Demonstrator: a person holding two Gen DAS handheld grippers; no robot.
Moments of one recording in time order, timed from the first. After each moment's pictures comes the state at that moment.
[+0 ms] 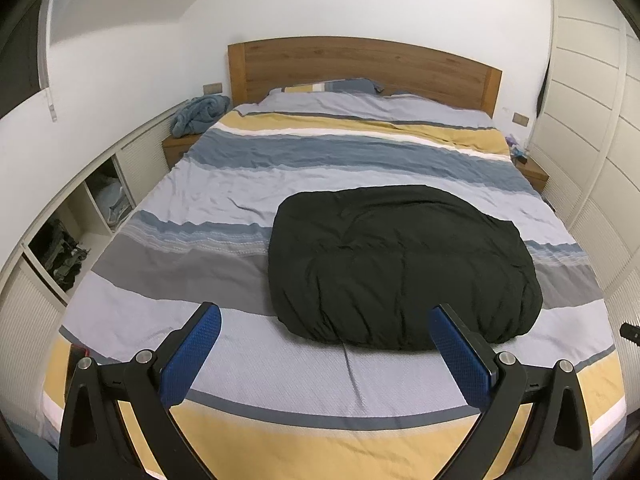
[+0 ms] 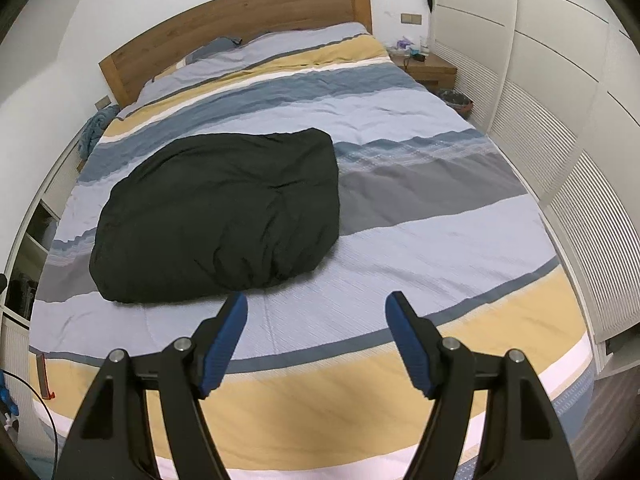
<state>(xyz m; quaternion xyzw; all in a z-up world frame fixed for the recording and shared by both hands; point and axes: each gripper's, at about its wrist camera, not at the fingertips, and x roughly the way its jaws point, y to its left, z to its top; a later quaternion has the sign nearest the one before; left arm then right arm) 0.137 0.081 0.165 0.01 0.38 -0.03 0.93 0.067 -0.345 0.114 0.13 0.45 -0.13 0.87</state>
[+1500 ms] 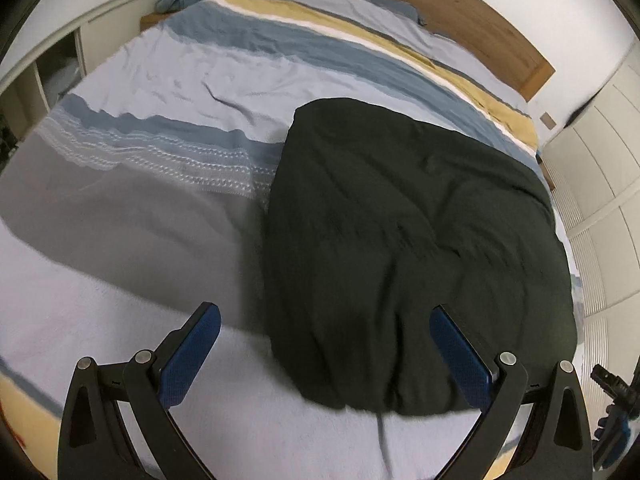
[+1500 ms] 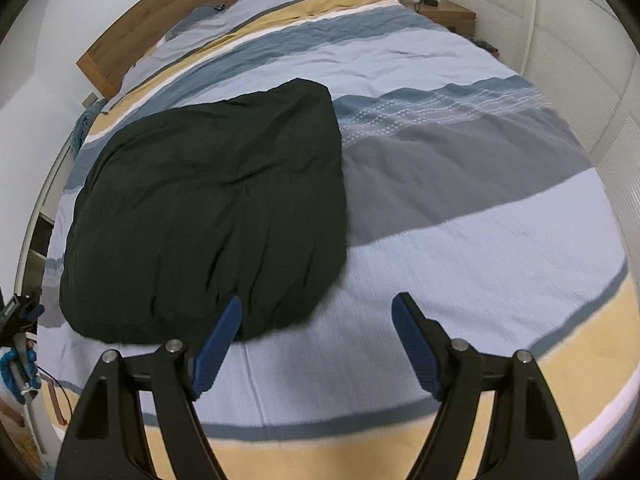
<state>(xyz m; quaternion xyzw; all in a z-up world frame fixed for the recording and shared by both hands) 0.352 0.178 -0.011 -0.14 0.52 -0.08 0.84 0.201 -0.418 -0.010 0.19 0.51 -0.10 0.83</state>
